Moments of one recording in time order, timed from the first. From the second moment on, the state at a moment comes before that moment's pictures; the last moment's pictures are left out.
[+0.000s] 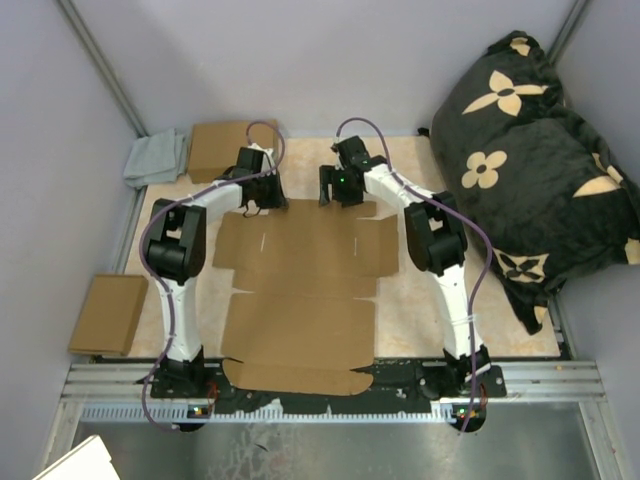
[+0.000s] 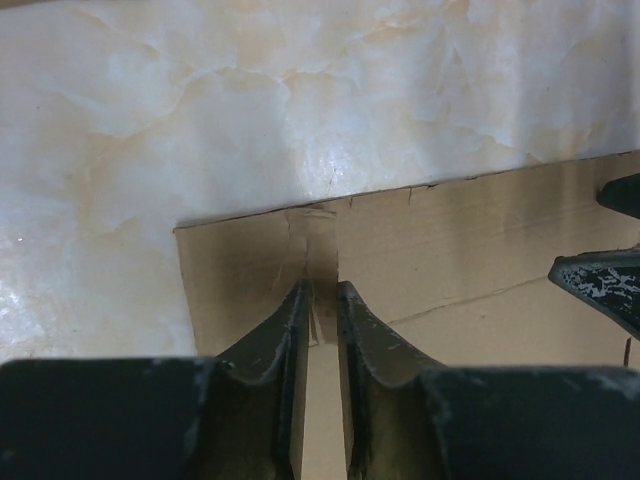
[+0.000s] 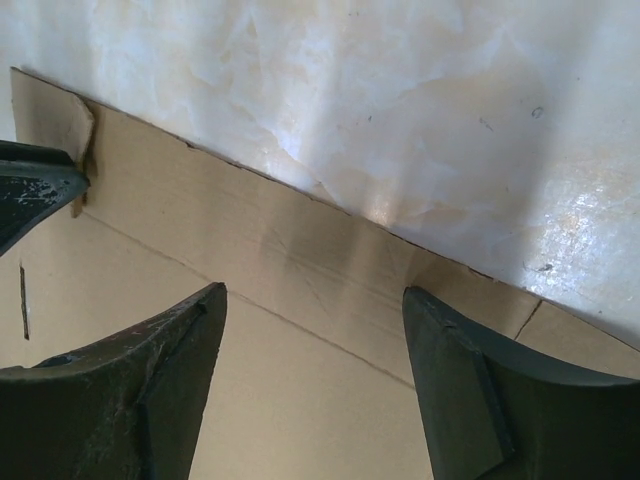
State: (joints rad) left arm -0.28 2.13 1.50 -0.21 0.22 -0.29; right arm 0.47 2.34 1.94 -0.56 -0.19 0.36
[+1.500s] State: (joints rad) left arm -0.28 2.17 1.56 -0.25 0.23 -0.40; right arm 0.30 2.15 1.70 -0.59 -0.10 0.41
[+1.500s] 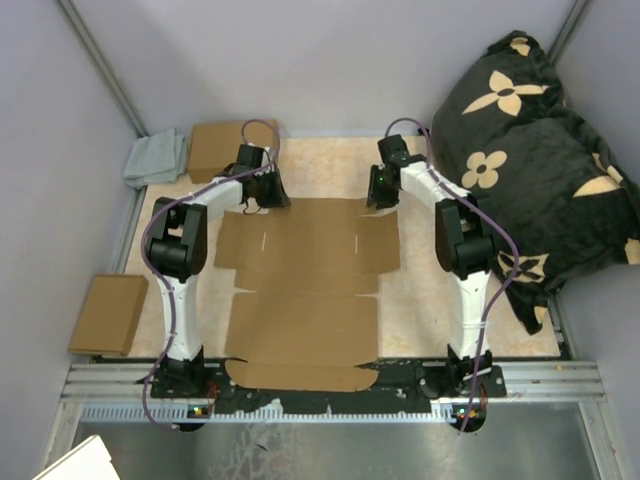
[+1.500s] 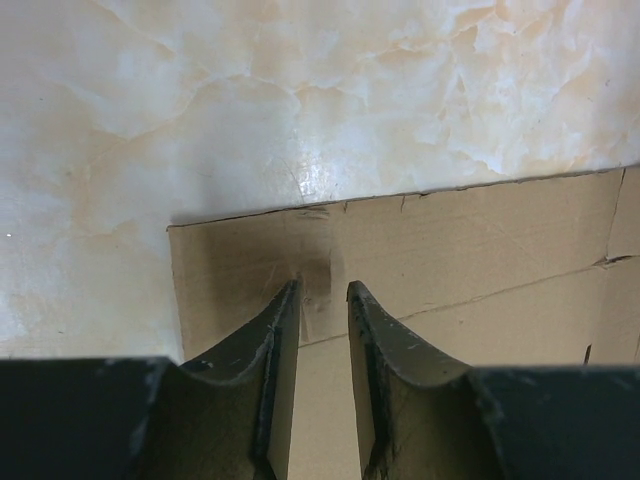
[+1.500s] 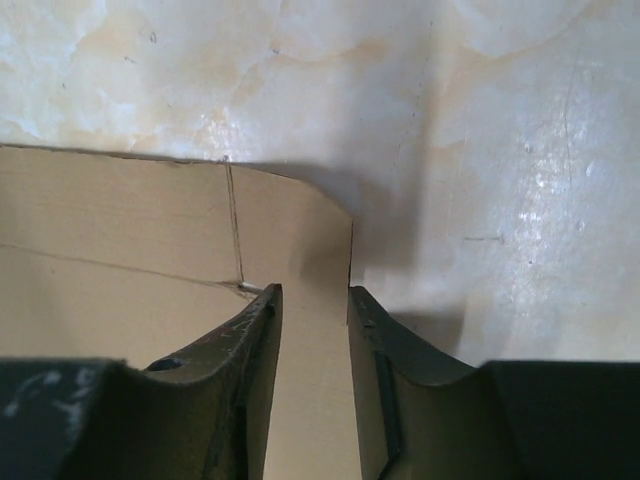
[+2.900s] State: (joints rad) left arm -0.33 2.19 1.58 -0.27 0.34 -0.46; right arm 0.34 2.19 1.74 -0.53 -0.11 0.41
